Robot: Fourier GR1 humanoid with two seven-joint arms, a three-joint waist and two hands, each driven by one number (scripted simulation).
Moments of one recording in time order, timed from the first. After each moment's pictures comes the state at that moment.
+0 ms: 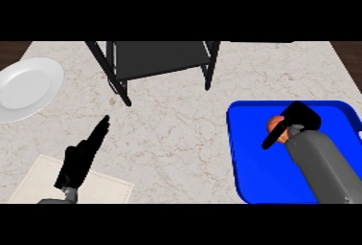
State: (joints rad) left arm 0.01 0.21 -0.11 -1.42 -0.04 -0.04 0.06; right arm -0.50 -0.33 0.20 -0.97 0.73 0.08 1.01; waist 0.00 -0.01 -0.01
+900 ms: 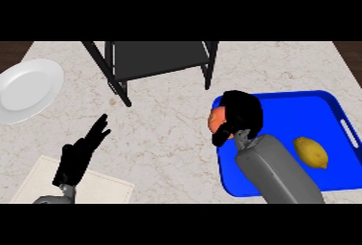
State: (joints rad) left arm -0.01 0.20 -0.07 -1.39 -0.05 -0.07 0.03; right arm -0.54 -0.14 0.43 -1.36 0.86 0.17 0.94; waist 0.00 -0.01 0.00
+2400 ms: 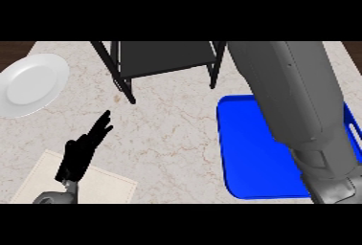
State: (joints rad) left arm -0.03 0.18 -0.06 -1.40 -0.08 -0.09 0.05; right arm -1.28 -0.11 0.01 -1.09 1.00 0.08 0.84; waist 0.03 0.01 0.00
